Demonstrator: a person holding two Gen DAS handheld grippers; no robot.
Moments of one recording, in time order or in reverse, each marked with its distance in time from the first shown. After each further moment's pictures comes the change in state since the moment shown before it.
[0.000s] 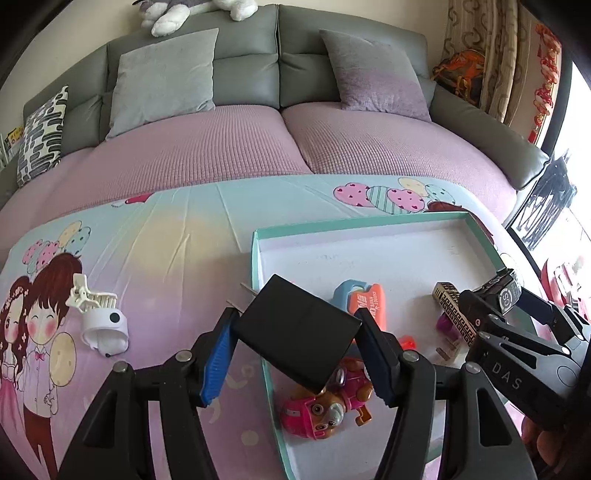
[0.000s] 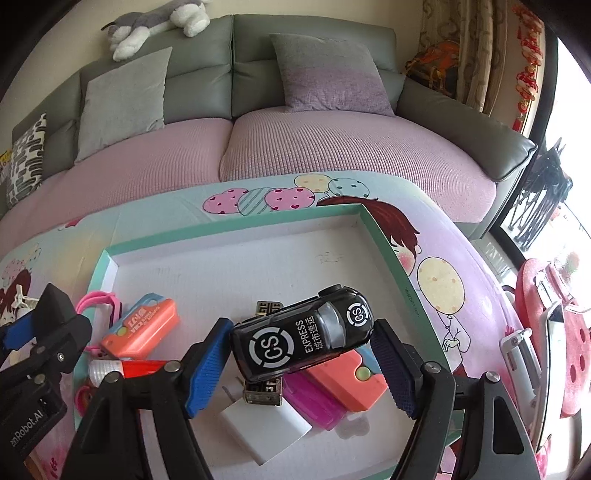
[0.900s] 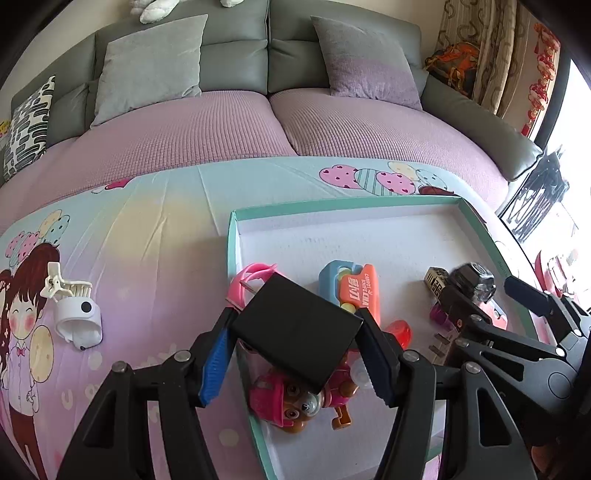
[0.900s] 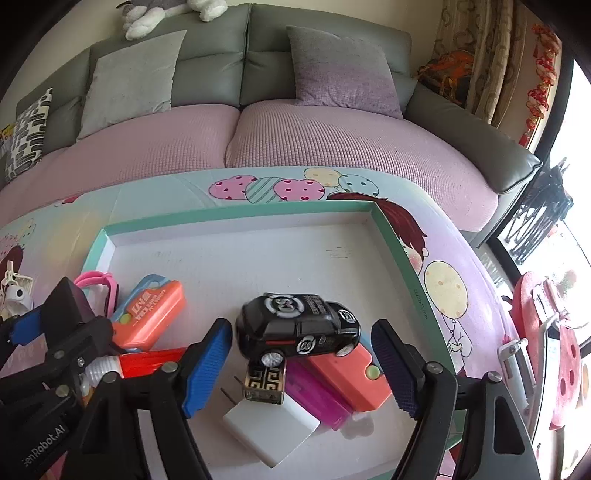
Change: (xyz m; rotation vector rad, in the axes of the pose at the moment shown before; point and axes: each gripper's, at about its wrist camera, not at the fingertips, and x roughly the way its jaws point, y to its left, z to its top) left arm 0.016 -0.007 -0.006 0.009 0.046 -0.049; right arm 0.005 0.013 -0.003 -0.067 0.017 -0.025
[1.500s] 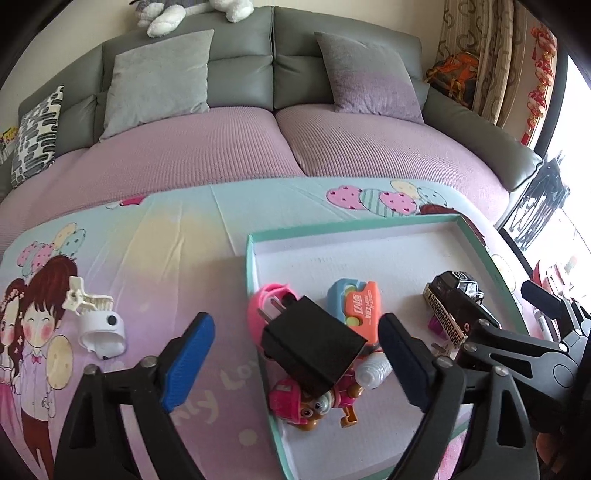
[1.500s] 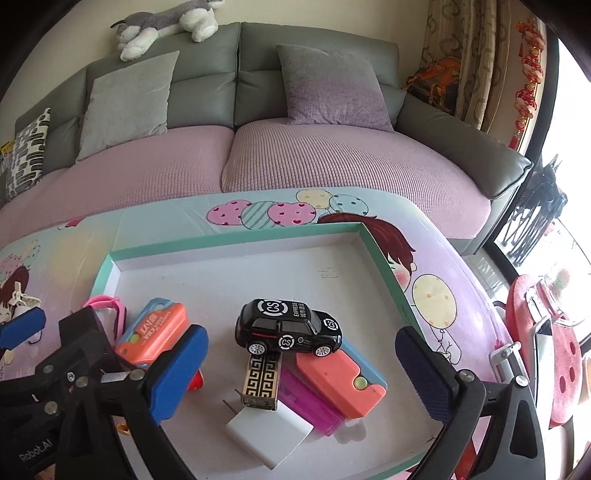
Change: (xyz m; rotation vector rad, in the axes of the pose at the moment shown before) left arm -0.025 0.007 0.005 0.000 -0.060 0.025; right arm -0.018 -0.007 0.007 0.039 -0.065 -0.007
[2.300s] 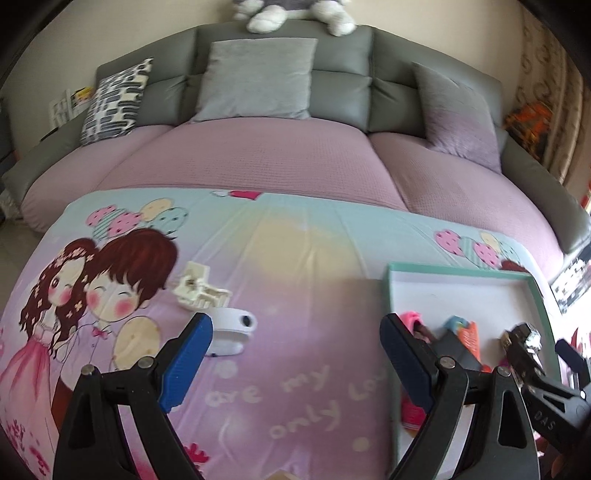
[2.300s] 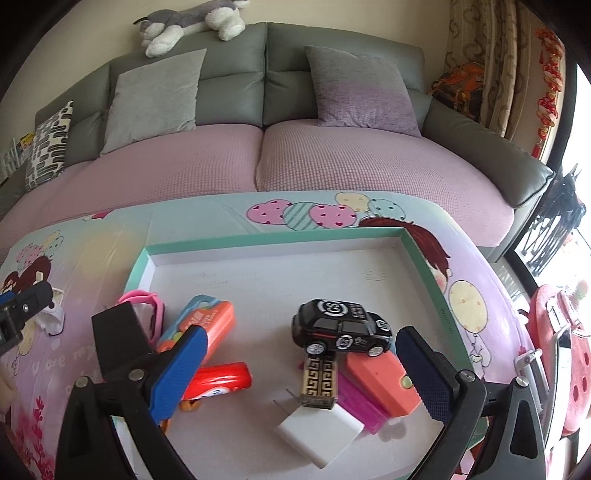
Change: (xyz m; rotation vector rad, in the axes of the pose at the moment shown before) left arm -0.023 0.099 -0.003 -0.237 -0.059 0.207; right arm 0.000 0.033 -0.002 -0.044 0.004 0.103
